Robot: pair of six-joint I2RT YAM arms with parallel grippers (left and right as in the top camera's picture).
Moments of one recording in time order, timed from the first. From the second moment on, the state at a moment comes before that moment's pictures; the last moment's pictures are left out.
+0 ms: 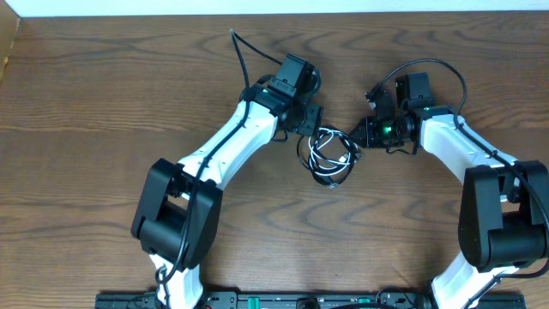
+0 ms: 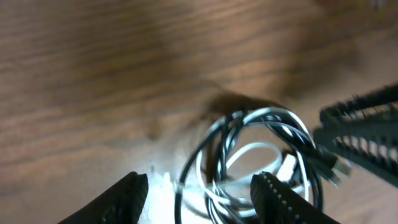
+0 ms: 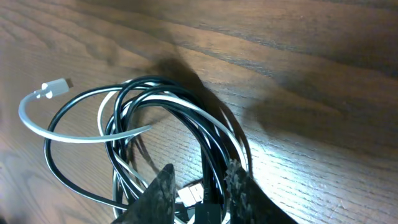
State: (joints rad) left arm -0.52 1.96 1.48 -0.61 0.17 -0.23; right arm 0.13 1.86 1.12 -0.46 -0.52 0.13
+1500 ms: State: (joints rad) left arm -0.57 2.08 1.37 -0.54 0.33 -0.17; right arm 0.33 1.86 1.11 -0.59 -0.24 0.41
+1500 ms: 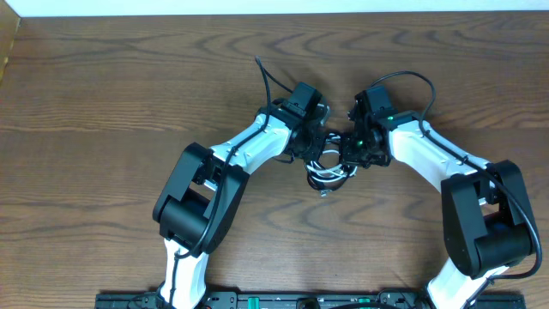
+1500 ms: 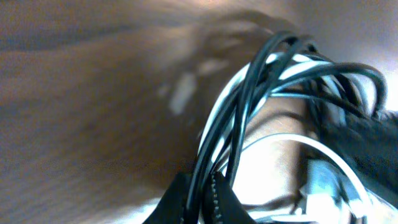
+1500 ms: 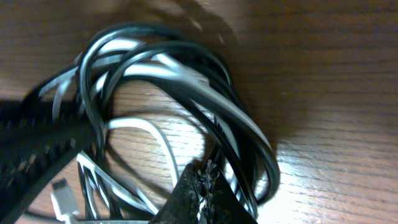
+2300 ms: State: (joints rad) left arm -0.52 2.03 1.36 -0.63 0.79 0.08; right arm 0.33 1.85 1.14 -0.70 -0.19 0.30
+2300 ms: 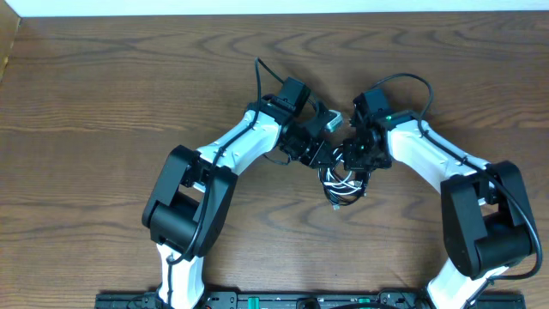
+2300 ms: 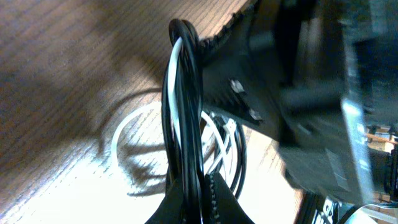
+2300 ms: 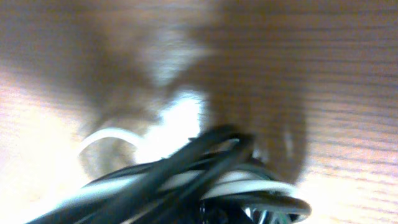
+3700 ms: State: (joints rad) left arm -0.52 2.02 1.36 -0.63 0.84 0.09; right arm 0.28 1.73 0.92 -0.49 -0.16 0.42
